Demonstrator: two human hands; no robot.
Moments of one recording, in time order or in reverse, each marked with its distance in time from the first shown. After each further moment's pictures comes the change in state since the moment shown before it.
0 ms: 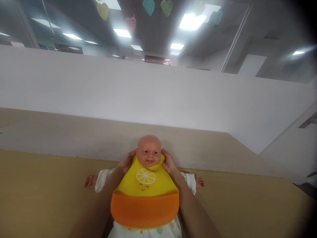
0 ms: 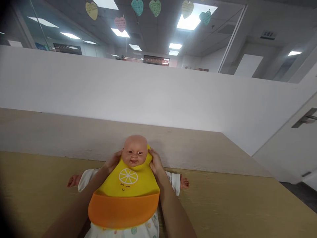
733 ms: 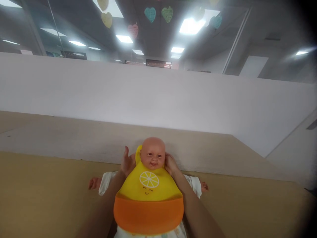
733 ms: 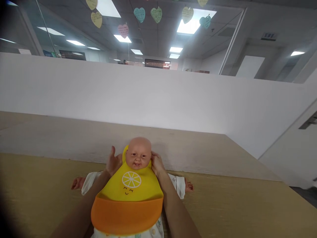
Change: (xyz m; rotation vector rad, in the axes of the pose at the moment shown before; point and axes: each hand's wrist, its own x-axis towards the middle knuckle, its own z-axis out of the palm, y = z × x) left_hand -0.018 0.008 0.000 -0.027 -0.124 0.081; right_hand 0.011 0.005 0.001 -0.153 0.067 -0.082
